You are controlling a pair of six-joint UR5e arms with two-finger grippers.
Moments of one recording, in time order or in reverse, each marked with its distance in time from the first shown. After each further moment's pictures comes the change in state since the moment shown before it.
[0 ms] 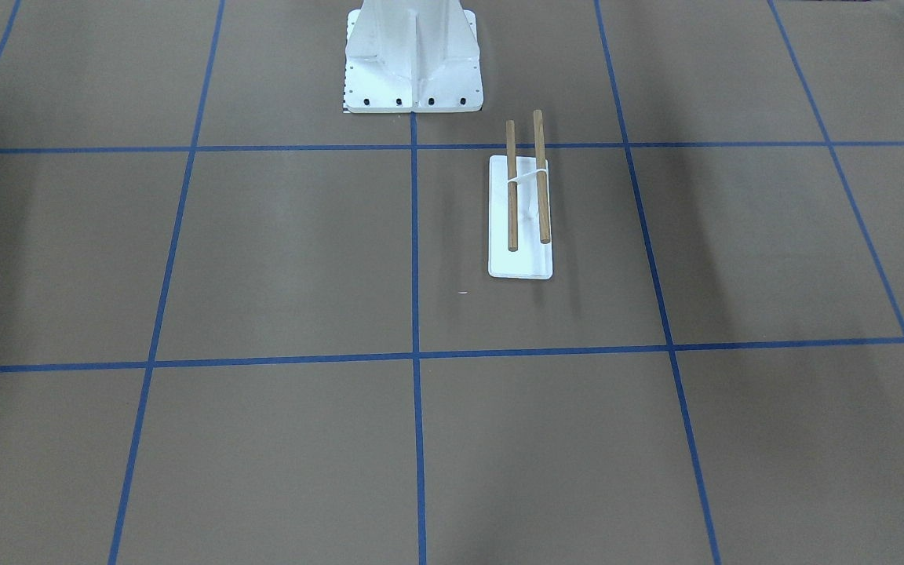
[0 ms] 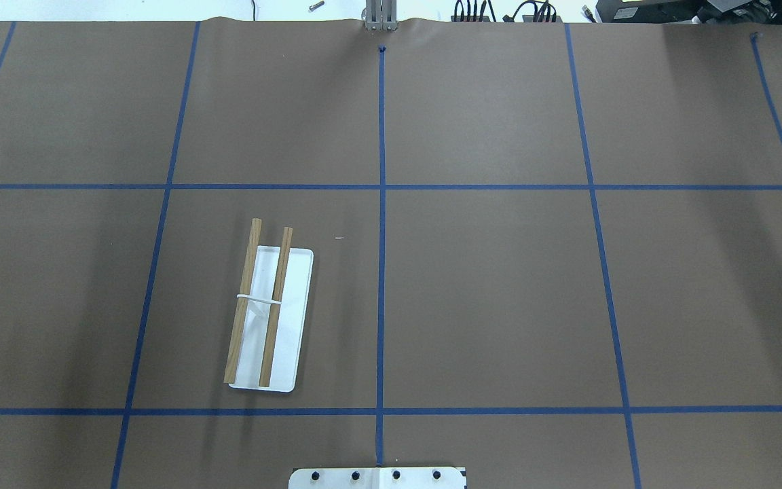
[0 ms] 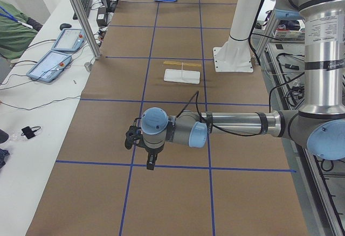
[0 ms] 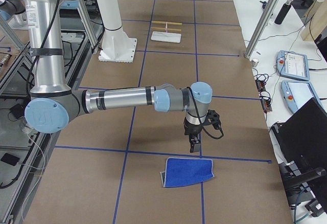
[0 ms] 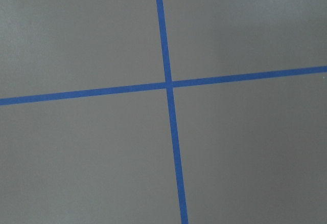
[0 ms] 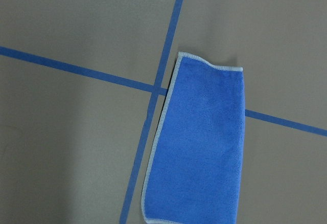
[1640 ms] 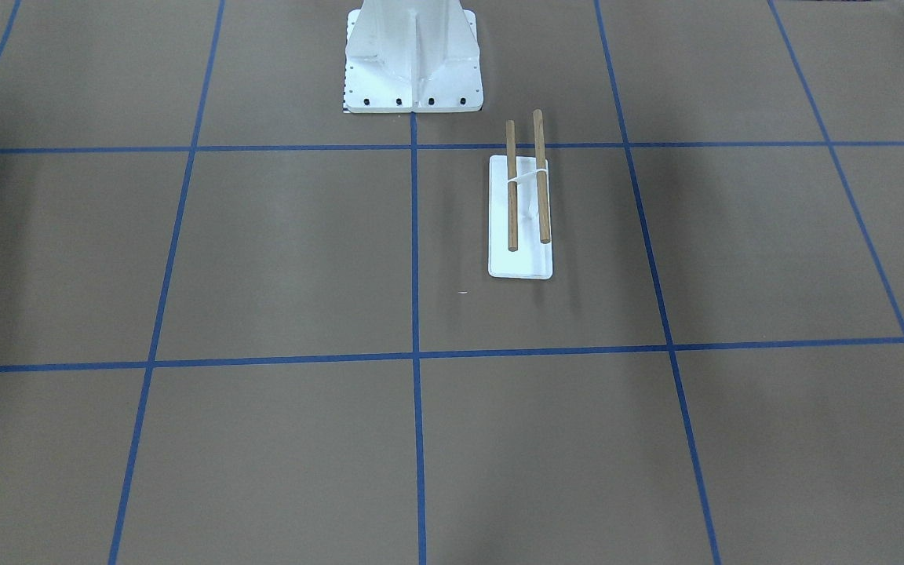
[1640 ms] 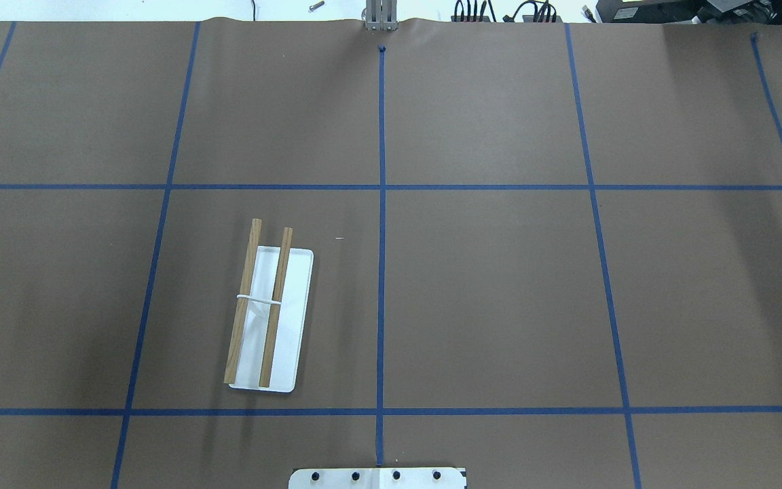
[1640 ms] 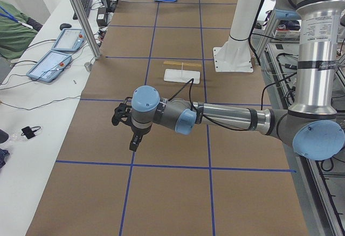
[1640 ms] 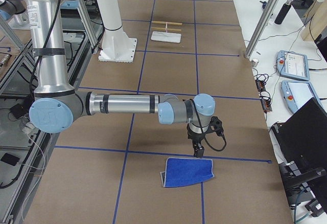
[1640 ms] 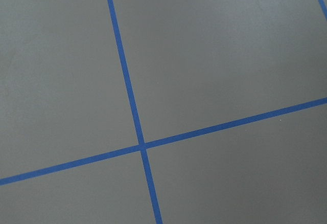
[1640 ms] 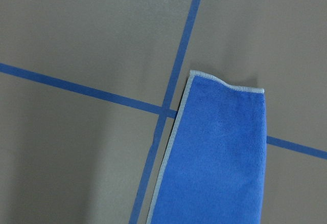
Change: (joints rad) left arm 0.011 -0.086 -0.033 -0.101 0.013 -0.018; right arm -0.007 0.049 -0.224 0.217 0.106 0.008
